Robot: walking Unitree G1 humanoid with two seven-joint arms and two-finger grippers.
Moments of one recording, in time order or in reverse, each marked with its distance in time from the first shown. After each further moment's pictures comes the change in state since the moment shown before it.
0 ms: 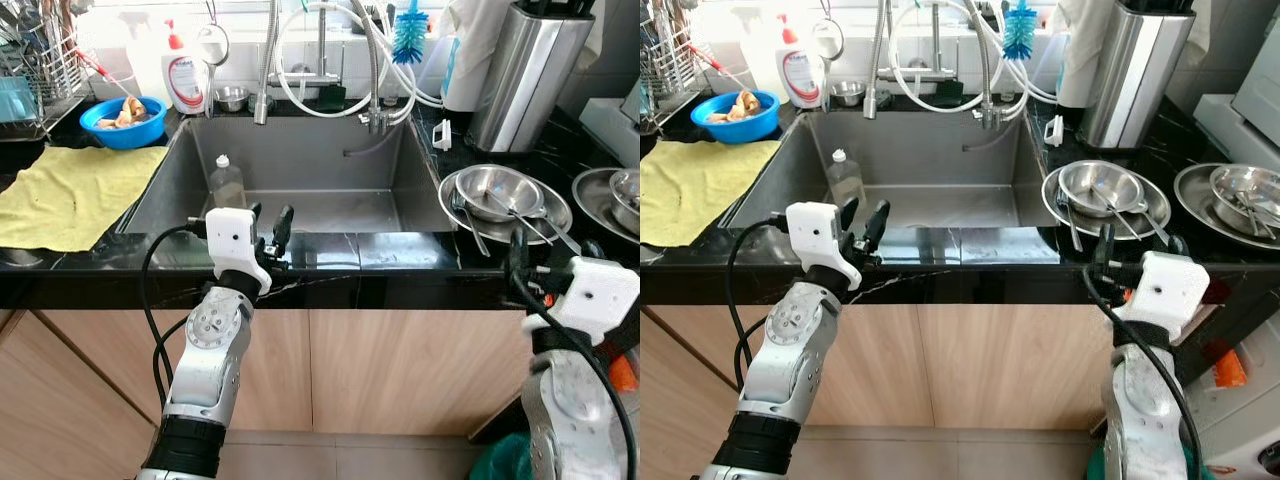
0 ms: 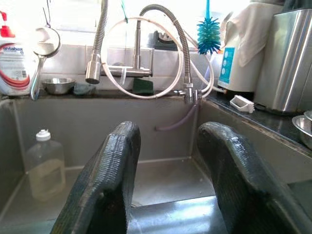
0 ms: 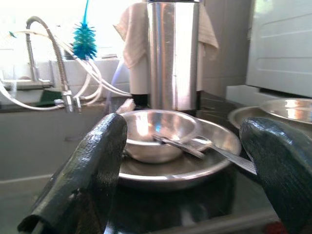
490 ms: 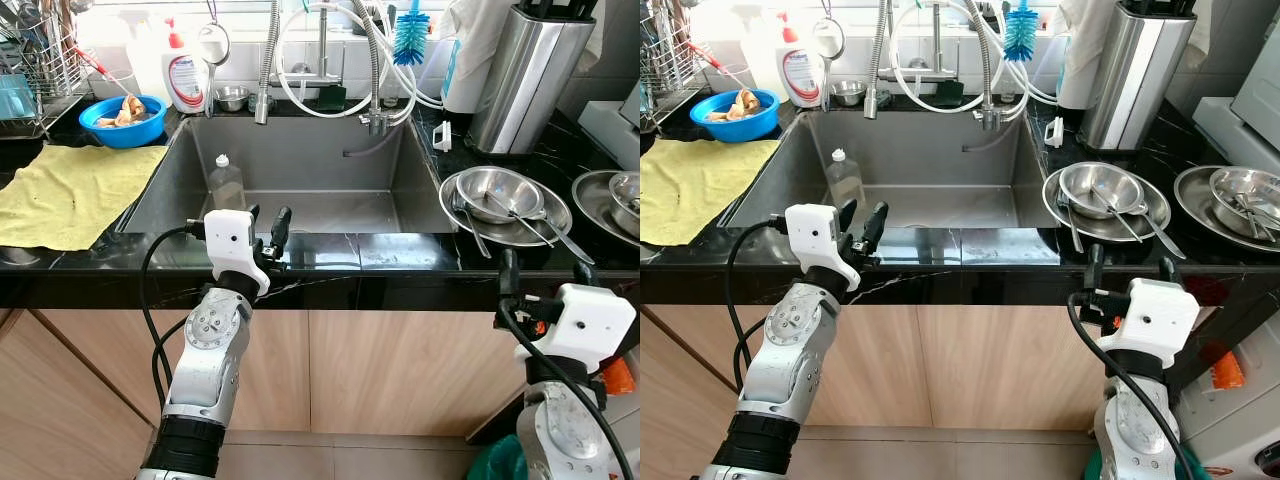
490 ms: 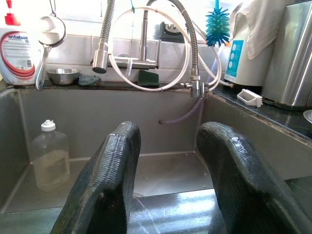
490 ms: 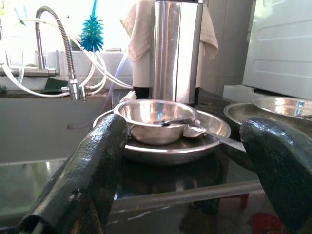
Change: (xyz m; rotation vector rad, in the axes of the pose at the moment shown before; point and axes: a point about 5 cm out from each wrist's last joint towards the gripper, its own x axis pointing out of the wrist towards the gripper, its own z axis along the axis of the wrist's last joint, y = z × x) left arm -0.001 0.005 -0.006 0.003 0.026 0.014; right arm -0.037 -0.001 0.000 -0.055 0.011 0.003
